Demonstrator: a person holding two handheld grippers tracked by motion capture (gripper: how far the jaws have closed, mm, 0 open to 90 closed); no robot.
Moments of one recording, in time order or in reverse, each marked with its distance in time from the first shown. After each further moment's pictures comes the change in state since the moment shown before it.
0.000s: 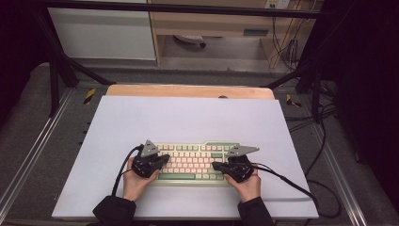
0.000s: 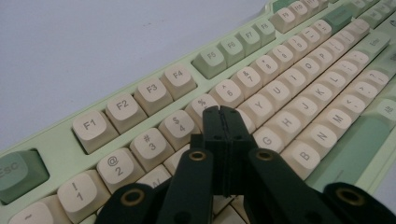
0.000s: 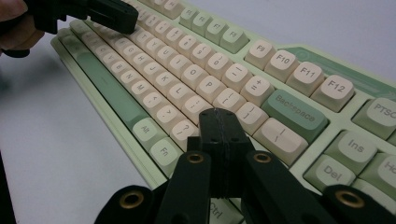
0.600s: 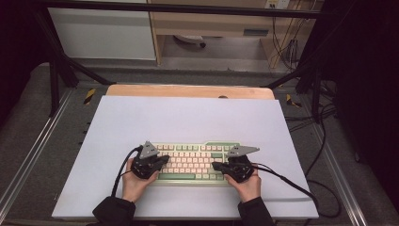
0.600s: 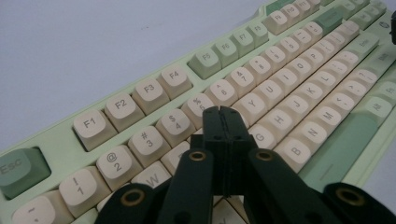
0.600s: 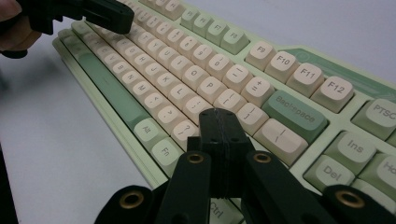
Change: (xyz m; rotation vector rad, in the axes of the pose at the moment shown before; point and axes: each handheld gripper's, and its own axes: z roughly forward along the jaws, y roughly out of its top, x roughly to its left) left arm -0.002 -0.002 -0.006 -0.015 -0.007 0.010; right arm 0.001 0.000 -0.001 -0.001 0.000 -0.003
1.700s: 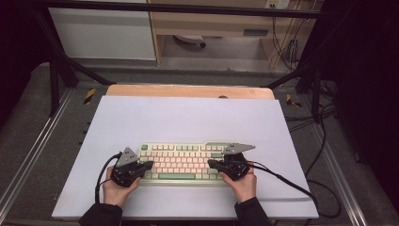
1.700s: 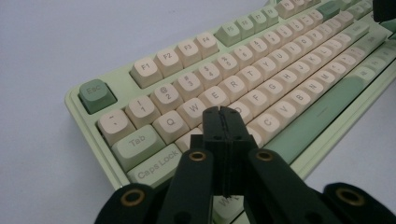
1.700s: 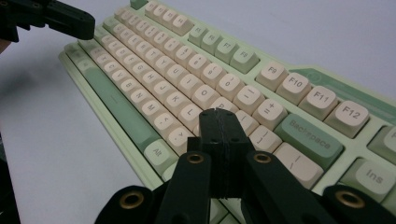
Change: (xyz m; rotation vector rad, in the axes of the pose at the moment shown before) left arm 0.017 -0.027 -0.045 -0.016 0.010 -0.041; right arm 0.008 0.012 0.007 -0.015 0.001 0.003
